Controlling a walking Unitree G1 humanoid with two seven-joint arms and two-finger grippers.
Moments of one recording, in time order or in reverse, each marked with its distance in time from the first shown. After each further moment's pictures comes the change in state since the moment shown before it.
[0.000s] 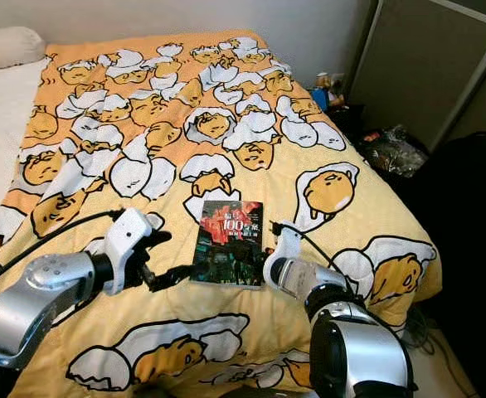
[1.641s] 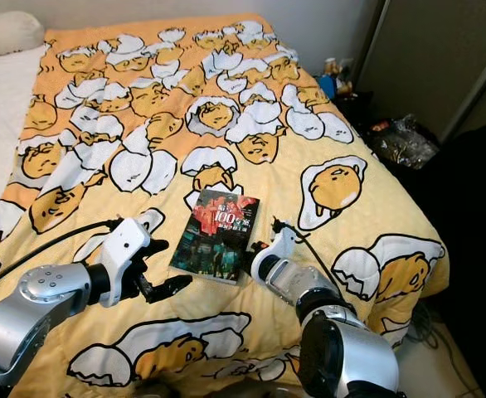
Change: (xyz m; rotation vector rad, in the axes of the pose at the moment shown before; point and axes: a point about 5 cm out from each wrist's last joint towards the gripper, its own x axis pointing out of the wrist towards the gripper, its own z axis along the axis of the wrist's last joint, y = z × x) left arm -0.009 -0.010 -0.004 0.004 0.023 0.014; right arm 0.007 0.022 -0.003 0.290 -0.099 0.186
